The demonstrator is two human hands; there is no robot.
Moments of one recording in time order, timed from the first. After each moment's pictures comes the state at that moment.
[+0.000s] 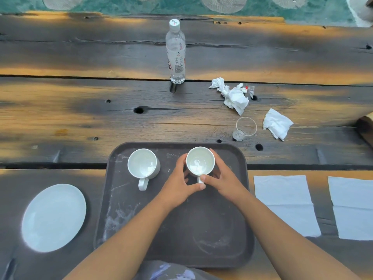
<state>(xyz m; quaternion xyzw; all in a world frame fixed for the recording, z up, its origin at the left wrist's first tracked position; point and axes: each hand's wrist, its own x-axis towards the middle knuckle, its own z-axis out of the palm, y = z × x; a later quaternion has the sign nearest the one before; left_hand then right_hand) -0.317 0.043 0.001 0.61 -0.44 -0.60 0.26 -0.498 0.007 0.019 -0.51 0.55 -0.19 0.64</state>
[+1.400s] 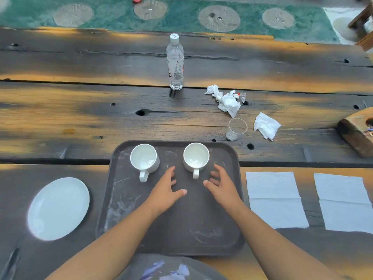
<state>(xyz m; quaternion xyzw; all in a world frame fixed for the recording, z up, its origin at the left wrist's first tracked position) -0.294 0.090 -0.015 0.67 -0.44 -0.57 0.21 -0.510 0.058 0.004 -0.46 0.65 -0.19 0.57</state>
